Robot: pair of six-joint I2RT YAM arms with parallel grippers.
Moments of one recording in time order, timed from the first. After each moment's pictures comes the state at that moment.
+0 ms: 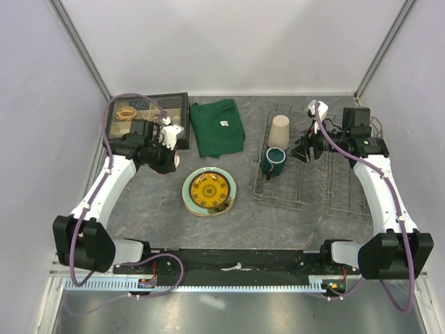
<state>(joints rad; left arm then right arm) -0.17 1.32 1.12 -0.80 0.37 0.35 -0.02 1.24 1.19 -0.69 -0.88 -0.44</state>
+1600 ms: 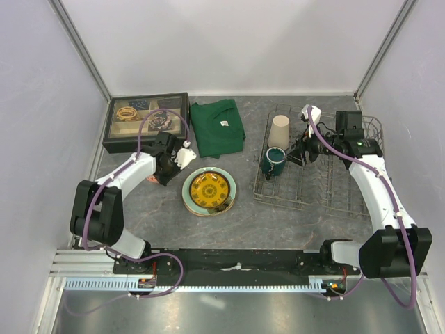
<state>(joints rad) -0.27 1.52 0.97 -0.70 -0.04 0.62 0.02 1.26 1.14 -0.67 -0.86 -0.44</state>
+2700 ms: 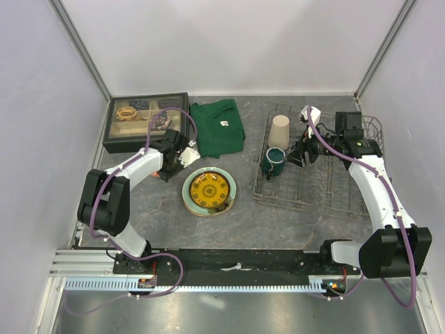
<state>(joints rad) -0.32 1.63 1.03 -0.66 -0.19 0.69 0.02 1.26 1.14 -0.67 -0.86 -0.45</state>
